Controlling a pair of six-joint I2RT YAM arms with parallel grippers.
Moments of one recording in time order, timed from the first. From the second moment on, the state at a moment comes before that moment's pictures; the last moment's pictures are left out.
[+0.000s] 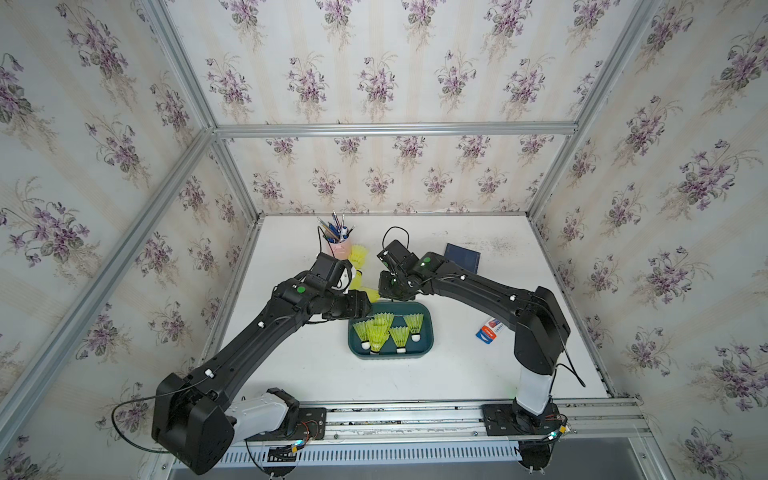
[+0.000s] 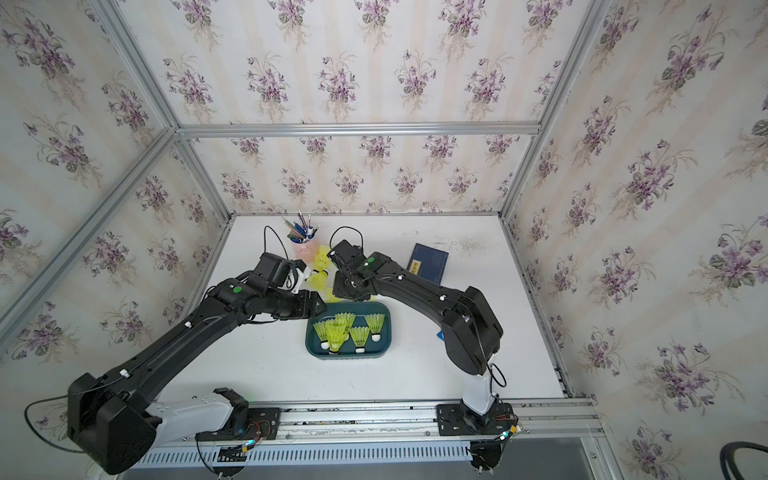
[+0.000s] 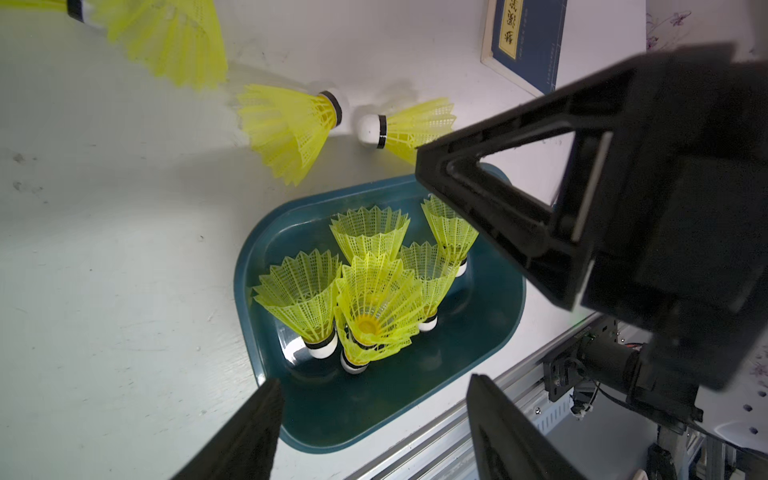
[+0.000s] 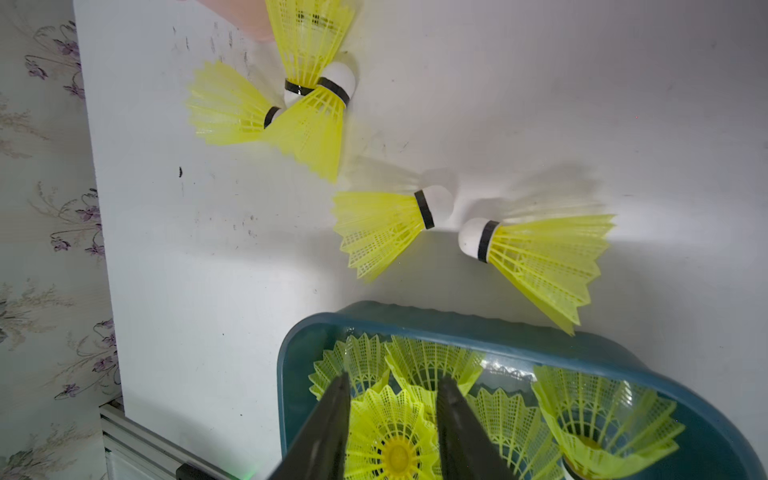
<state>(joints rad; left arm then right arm) -0.45 1.24 1.03 -0.83 0.31 -0.47 0.86 1.91 1.60 -0.77 -0.01 0.90</state>
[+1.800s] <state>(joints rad) -0.25 1.40 1.05 -0.69 0.47 -0.56 0.65 2.17 1.67 -0.64 -0.45 -0.86</state>
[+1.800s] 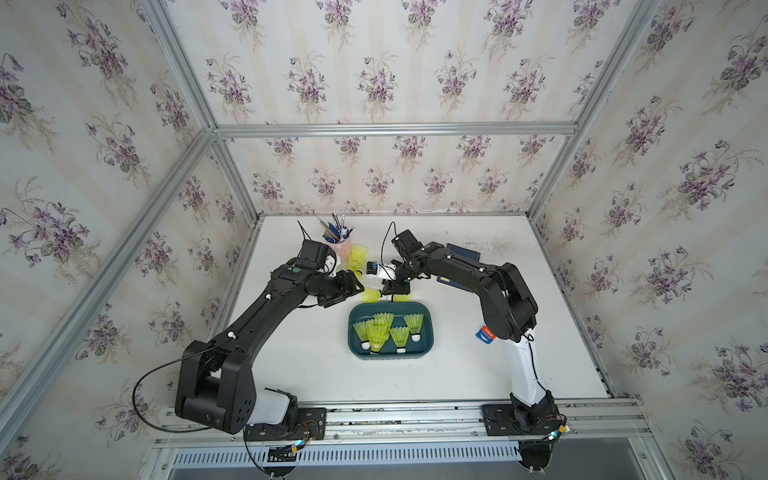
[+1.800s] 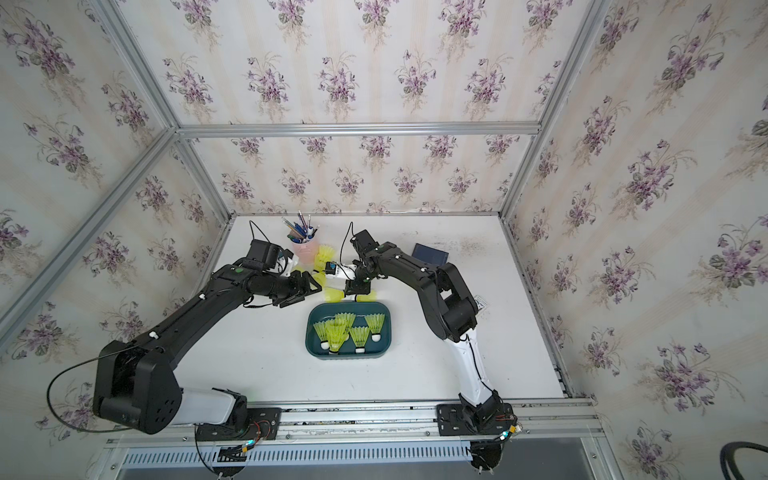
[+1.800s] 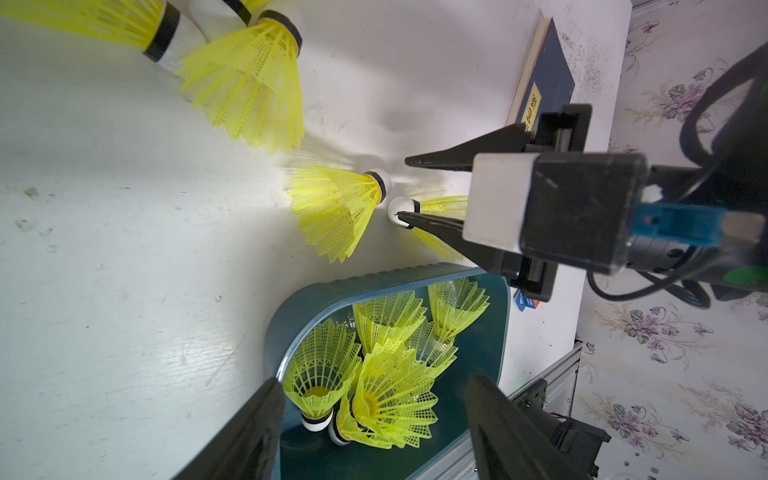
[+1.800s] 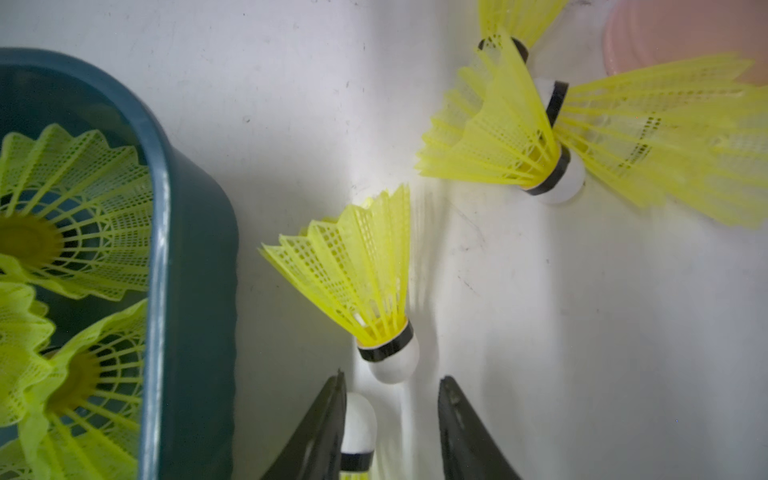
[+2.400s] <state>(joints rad) -0.25 1.39 1.02 -0.69 0.47 -0.56 0.69 2.23 1.68 -0.60 -0.39 -0.86</state>
